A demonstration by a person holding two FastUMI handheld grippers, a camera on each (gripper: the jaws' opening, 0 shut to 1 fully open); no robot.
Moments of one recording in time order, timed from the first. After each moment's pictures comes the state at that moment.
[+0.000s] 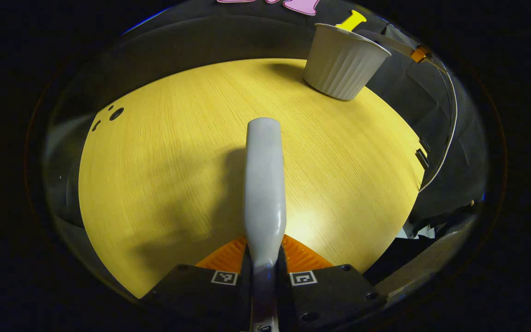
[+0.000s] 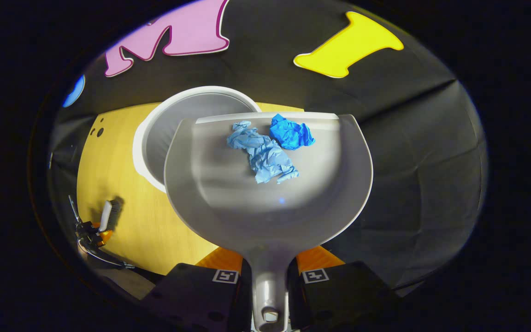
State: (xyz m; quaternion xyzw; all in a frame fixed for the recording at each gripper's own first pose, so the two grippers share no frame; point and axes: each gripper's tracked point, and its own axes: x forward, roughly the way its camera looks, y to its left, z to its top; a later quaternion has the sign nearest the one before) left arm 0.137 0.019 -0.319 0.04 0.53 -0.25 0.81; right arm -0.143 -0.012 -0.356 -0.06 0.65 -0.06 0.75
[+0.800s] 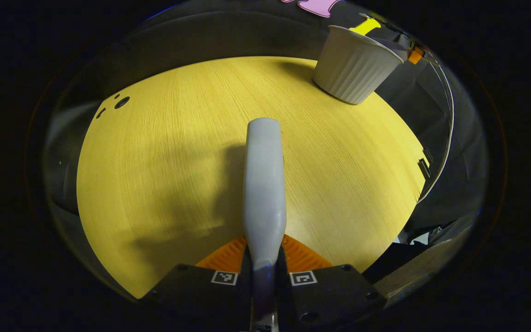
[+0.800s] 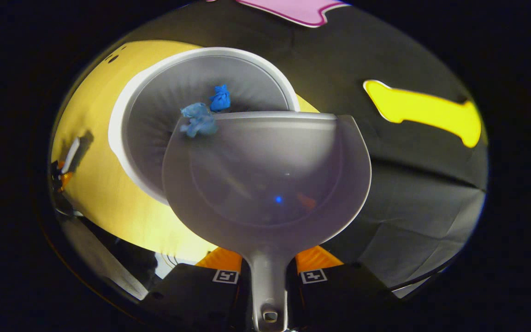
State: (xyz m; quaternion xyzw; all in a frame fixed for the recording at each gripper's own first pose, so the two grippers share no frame) left arm 0.133 0.024 -0.322 0.01 0.54 -0.22 0.81; right arm -0.148 -0.056 -0.318 -0.30 0.70 0.03 0.64
